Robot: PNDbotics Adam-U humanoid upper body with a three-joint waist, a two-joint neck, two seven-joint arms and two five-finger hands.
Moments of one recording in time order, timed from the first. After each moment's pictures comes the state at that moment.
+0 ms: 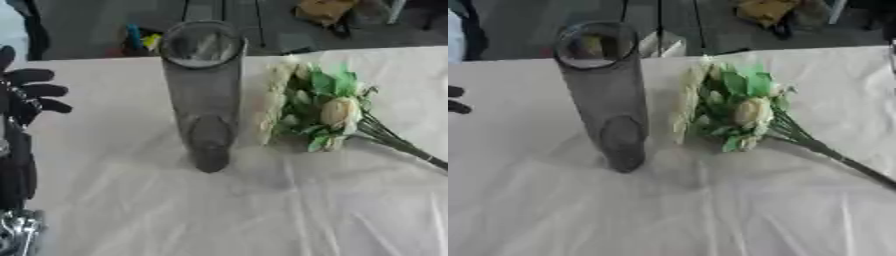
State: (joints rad) left arm -0.39 0.13 0.07 -1.98 -0.21 -0.22 0.17; right arm -0.51 -0.68 -0.08 -1.98 0.41 -0.08 -0.14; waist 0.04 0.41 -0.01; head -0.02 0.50
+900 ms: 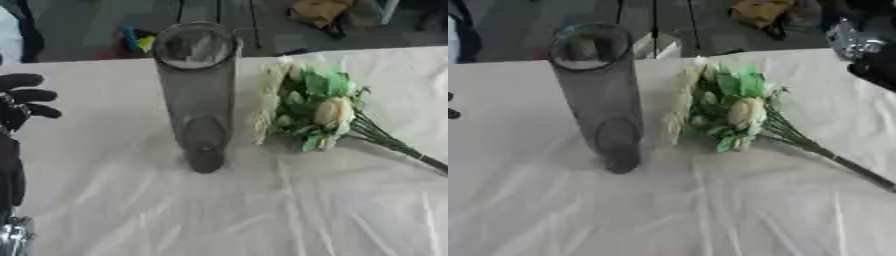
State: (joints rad) left arm -0.37 0.13 0.06 -1.98 -0.20 -0.22 0.16; right arm -0.63 -0.93 0.07 -1.85 0.48 0.04 0.08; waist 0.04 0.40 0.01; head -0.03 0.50
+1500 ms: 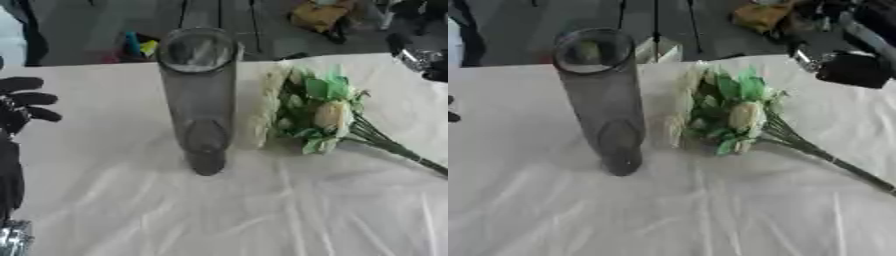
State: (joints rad) left arm -0.37 0.13 0.06 -1.98 -0.19 -0.21 0.15; right arm -0.82 -0.89 0.17 -1.56 0.58 -0.08 0.26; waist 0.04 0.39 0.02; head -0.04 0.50
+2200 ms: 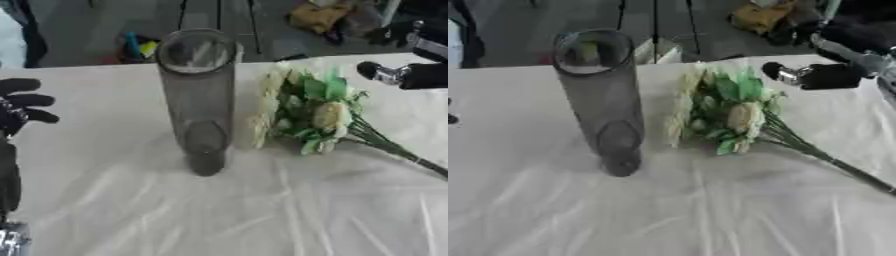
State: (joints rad) left arm -0.37 0.13 0.06 -1.98 -0.19 -0.21 0.14; right arm -0.87 -0.84 0.16 -1.42 0.60 -0.14 0.47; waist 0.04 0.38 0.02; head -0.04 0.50
